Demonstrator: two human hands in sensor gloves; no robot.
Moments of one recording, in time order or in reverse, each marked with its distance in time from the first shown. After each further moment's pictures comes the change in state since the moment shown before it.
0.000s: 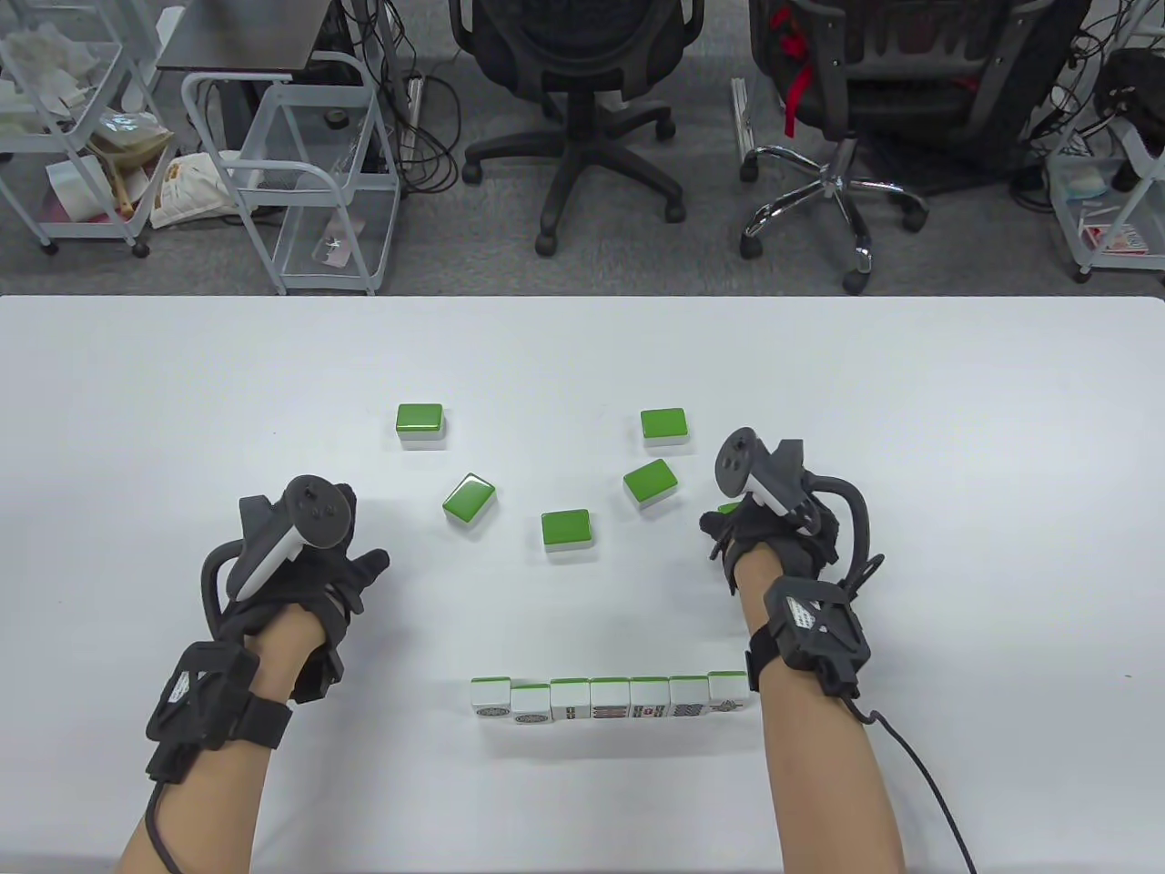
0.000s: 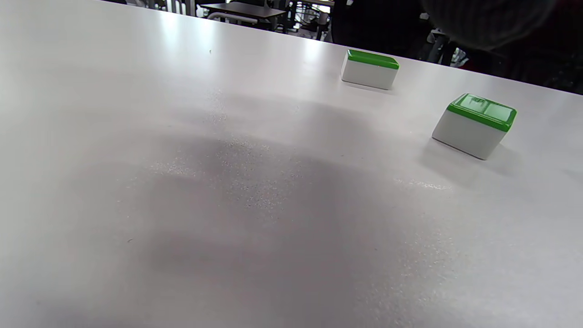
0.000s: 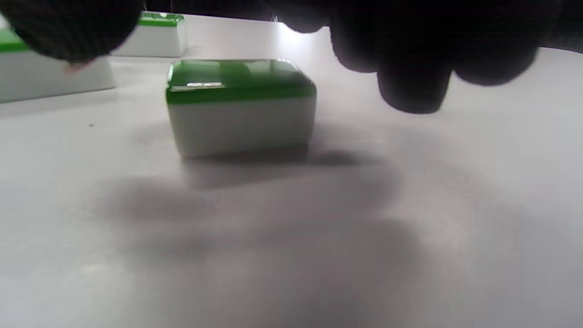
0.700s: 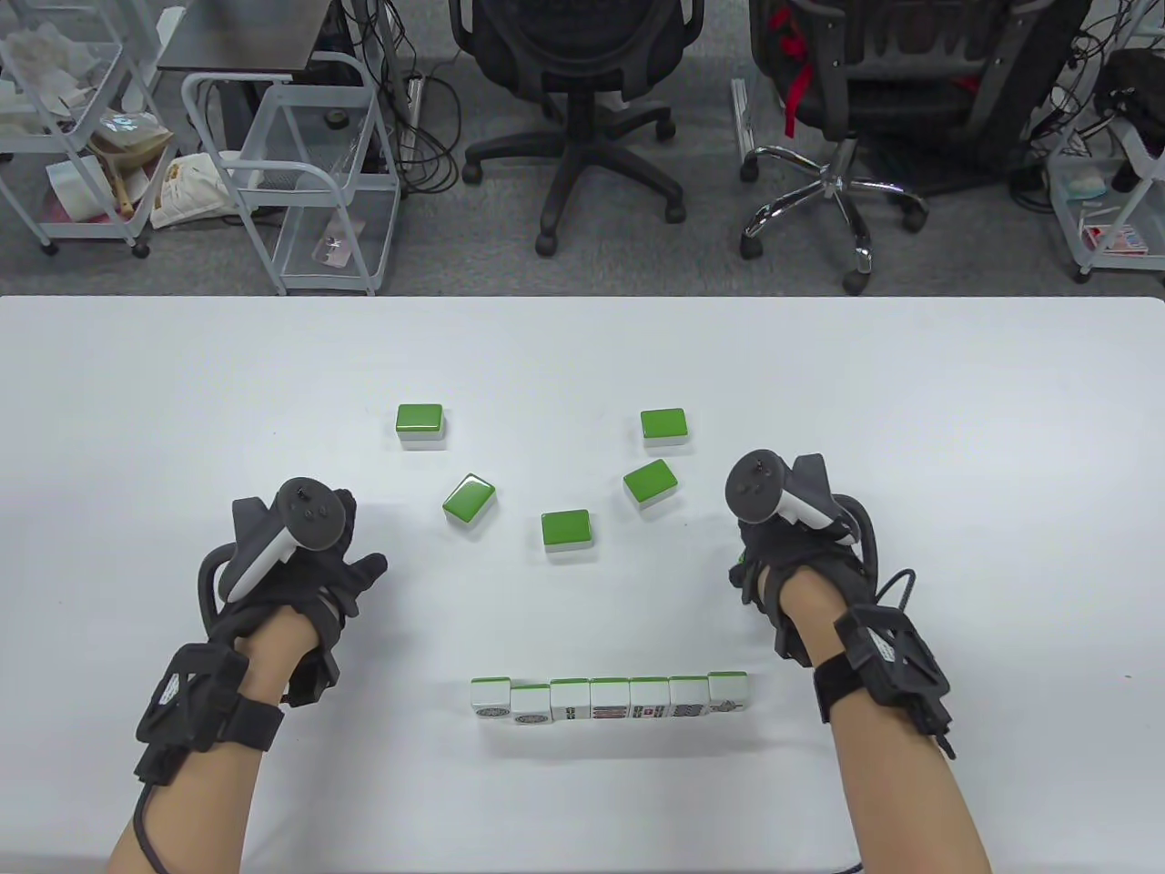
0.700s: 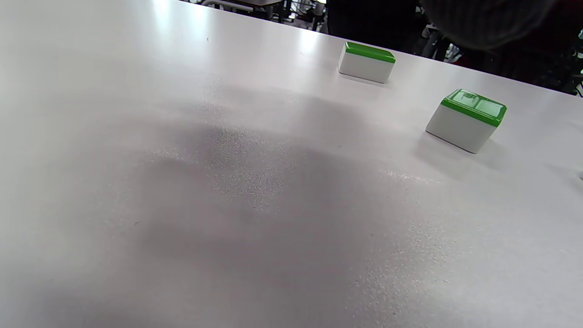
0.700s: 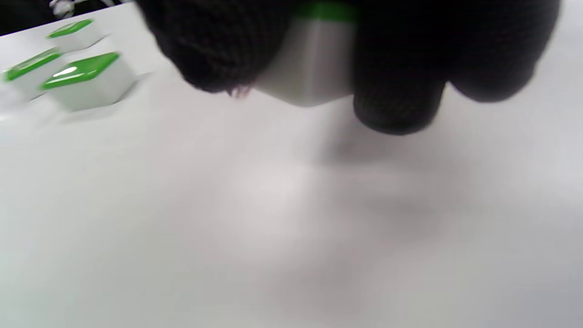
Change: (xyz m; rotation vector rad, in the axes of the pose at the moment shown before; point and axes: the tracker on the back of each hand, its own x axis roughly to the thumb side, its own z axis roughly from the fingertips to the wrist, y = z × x) left_hand -0.005 -0.003 0.002 -0.031 -0.021 0.018; right_hand -0.033 0.006 0.043 0.335 -0.448 -0.187
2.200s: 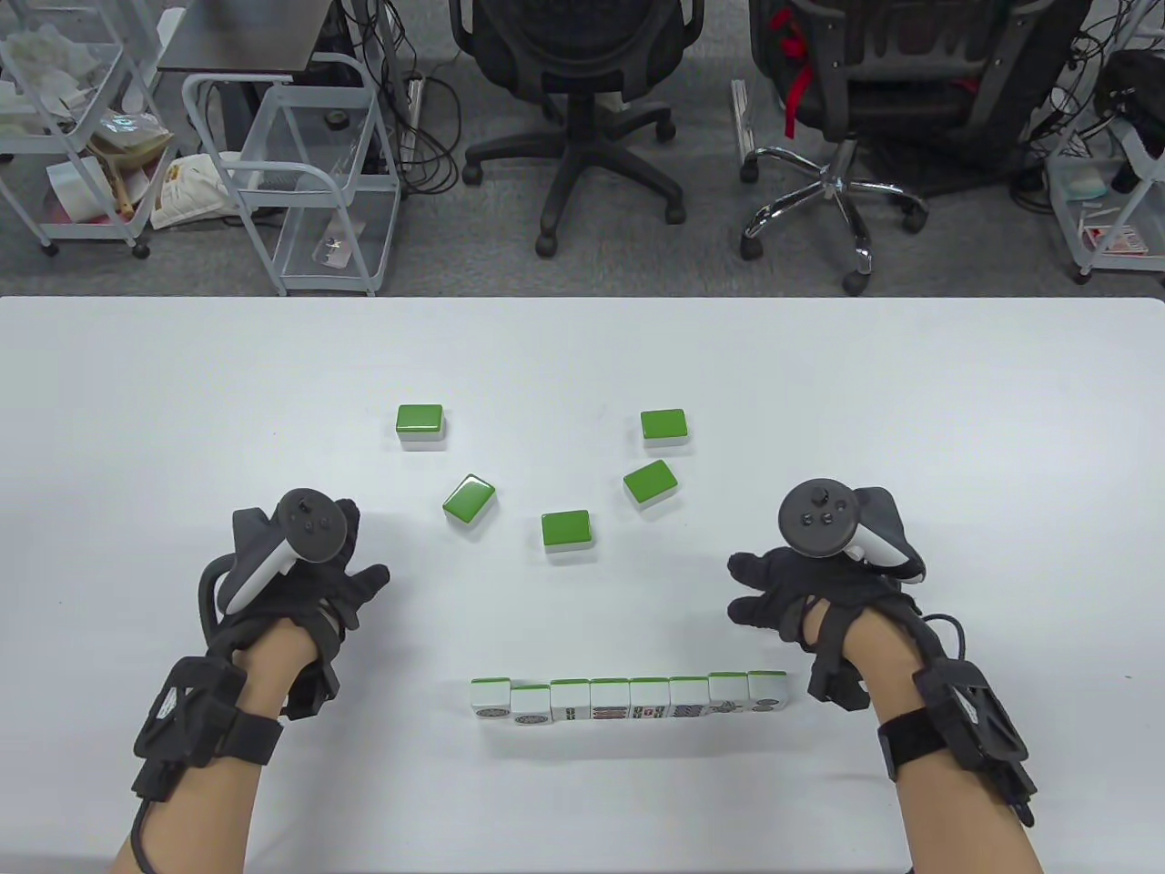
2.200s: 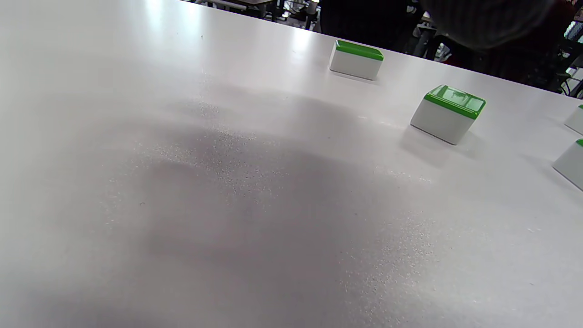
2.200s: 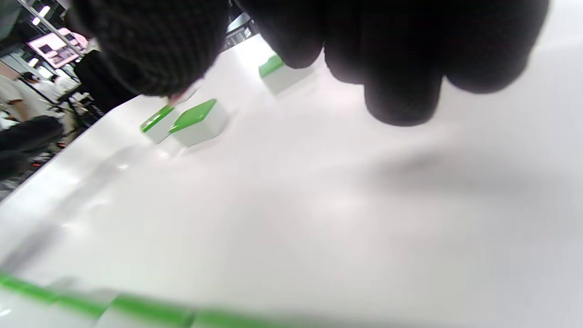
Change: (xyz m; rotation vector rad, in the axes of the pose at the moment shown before) left_hand 0.000 -0.004 0.007 -0.002 -0.024 -0.002; right_hand -0.003 -0.007 0.030 -0.172 -0.137 -0.126
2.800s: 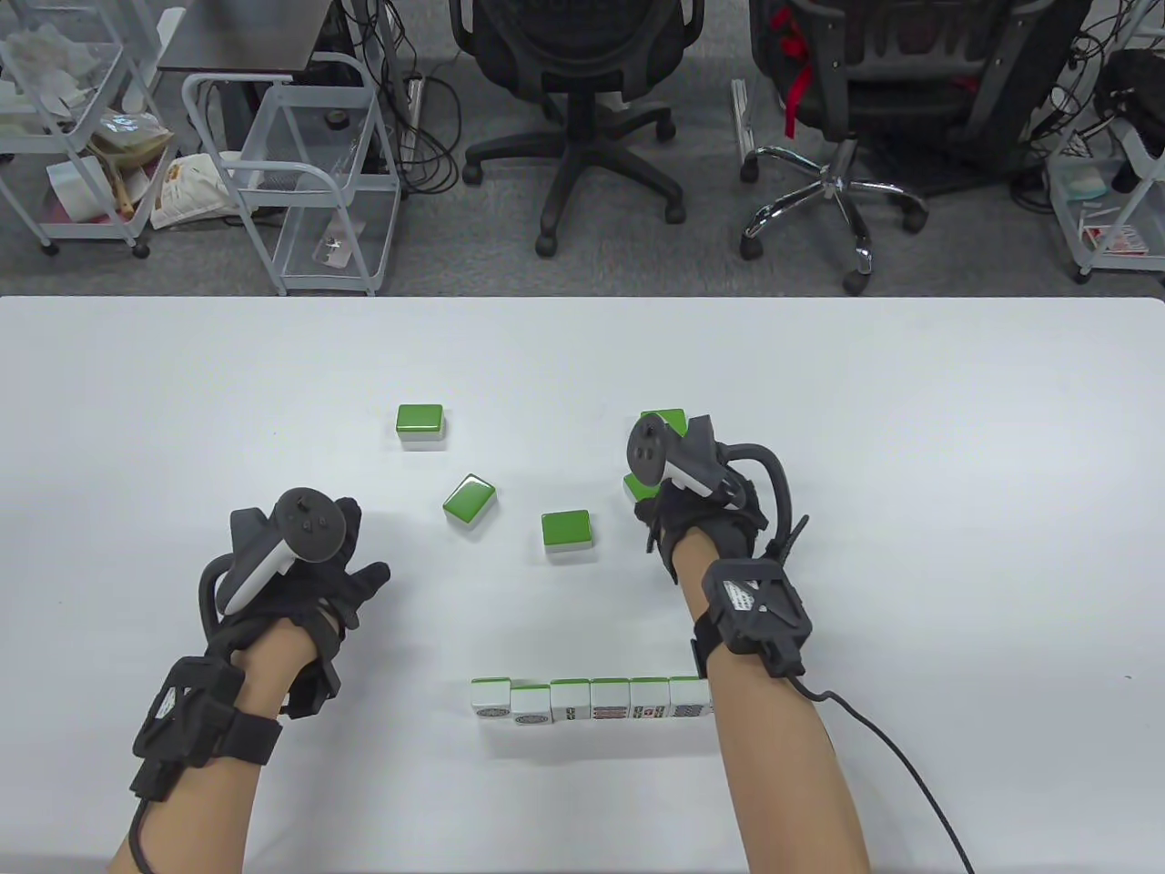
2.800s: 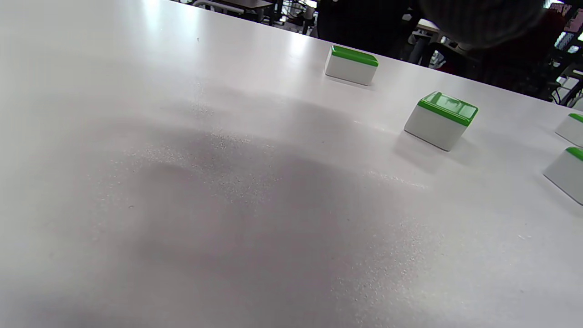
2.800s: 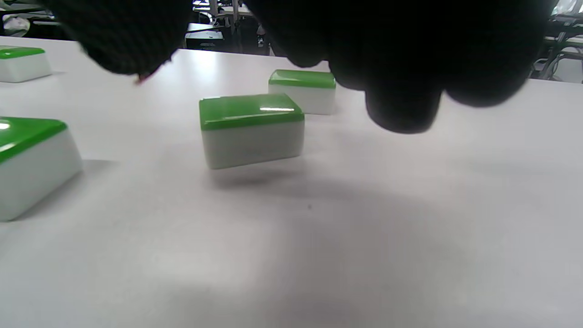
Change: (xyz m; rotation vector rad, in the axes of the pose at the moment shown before) left_hand -0.001 0.001 0.000 0.020 -0.016 0.023; right_hand 0.084 0.009 -0.111 -0.246 0.284 0.411
